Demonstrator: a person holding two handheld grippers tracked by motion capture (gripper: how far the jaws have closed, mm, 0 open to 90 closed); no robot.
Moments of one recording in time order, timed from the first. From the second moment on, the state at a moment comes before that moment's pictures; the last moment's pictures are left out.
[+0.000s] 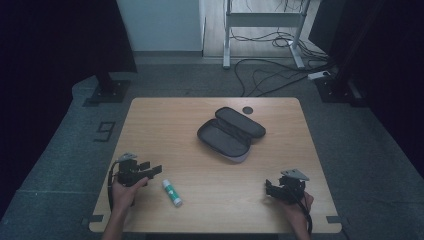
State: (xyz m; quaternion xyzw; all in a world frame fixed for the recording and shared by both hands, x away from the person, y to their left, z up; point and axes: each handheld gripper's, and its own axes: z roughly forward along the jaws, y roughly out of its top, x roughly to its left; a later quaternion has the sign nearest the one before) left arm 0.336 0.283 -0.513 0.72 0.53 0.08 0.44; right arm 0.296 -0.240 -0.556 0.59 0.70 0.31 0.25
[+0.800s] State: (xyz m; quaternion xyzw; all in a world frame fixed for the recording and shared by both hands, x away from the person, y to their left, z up) left arm 0.341 0.267 -0.504 0.73 0.51 0.09 0.44; right arm 0.295 -0.235 -0.545 0.58 0.70 0.35 0.24
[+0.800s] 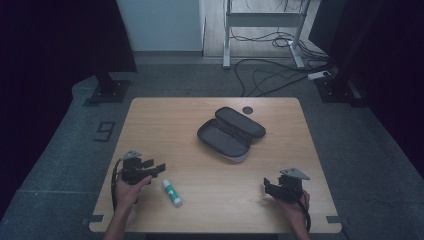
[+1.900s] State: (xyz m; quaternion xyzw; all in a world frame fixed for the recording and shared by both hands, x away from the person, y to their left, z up) left arm 0.408 0.209 -0.469 0.74 0.50 0.09 0.44; right arm 0.340 -0.211 -0.498 0.54 0.71 0.40 0.24
